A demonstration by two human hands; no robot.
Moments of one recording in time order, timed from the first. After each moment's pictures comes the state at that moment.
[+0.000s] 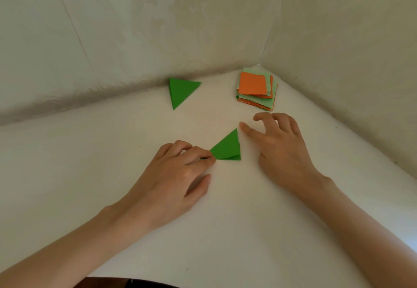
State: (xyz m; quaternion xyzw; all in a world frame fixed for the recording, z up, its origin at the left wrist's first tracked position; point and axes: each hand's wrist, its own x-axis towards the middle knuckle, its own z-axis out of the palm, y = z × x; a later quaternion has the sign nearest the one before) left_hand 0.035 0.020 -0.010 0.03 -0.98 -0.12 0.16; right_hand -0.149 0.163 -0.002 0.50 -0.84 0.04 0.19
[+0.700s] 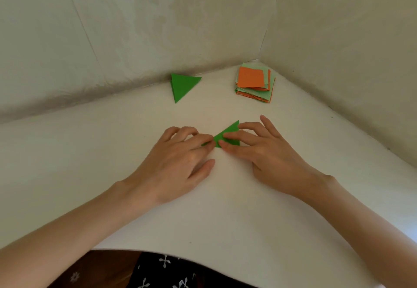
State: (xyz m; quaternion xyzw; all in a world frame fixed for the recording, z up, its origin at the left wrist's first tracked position) left_hand 0.032 0.017 -0.004 0.01 -0.99 -0.02 0.15; right_hand -0.127 0.178 -0.004 0.66 -0.74 0.00 0.13
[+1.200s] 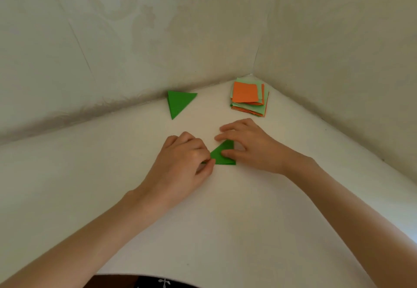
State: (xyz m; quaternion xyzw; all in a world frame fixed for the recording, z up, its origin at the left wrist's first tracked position) left_hand 0.005 0.015 -0.008 0.05 -0.97 -0.09 0.23; right_hand -0.148 0.139 0.022 0.56 -0.81 0.13 -0.09
